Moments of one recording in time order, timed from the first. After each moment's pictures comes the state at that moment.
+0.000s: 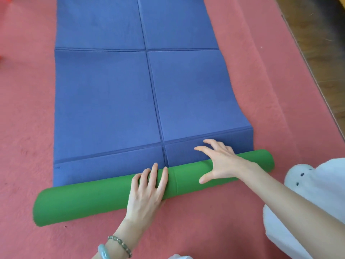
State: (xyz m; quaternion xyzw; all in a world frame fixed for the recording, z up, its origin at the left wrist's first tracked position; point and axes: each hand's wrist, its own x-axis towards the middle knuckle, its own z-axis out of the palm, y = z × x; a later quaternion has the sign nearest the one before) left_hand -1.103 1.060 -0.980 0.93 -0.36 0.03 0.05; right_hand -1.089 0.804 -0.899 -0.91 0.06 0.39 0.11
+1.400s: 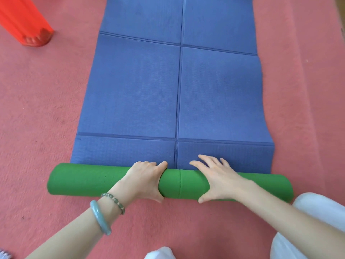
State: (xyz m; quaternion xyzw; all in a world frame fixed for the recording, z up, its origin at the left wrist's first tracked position) left_hand -1.059 1.059 -0.944 0.89 -0.33 -0.30 0.05; right_hand -1.096 0.829 -0.910 -0.90 -0.11 0.42 0.04
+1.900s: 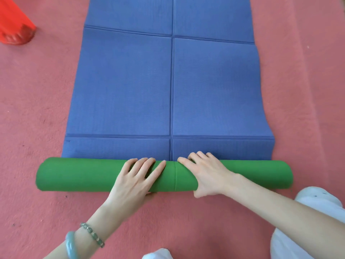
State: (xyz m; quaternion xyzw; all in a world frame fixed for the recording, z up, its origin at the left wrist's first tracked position) left_hand -1.088 1.075 -0.955 0.92 -0.38 -0.07 0.03; right_hand -1.088 0.837 -0.934 -0.93 -0.22 0.31 0.02
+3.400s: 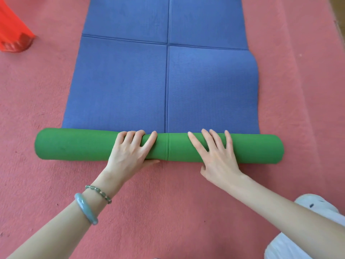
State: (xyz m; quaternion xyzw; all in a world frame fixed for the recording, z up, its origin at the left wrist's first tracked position) left_hand -1.009 1.056 -0.970 0.93 -0.35 0.11 -0.01; right_hand -1.072 0.805 -0.934 -0.99 -0.09 0.10 -0.08
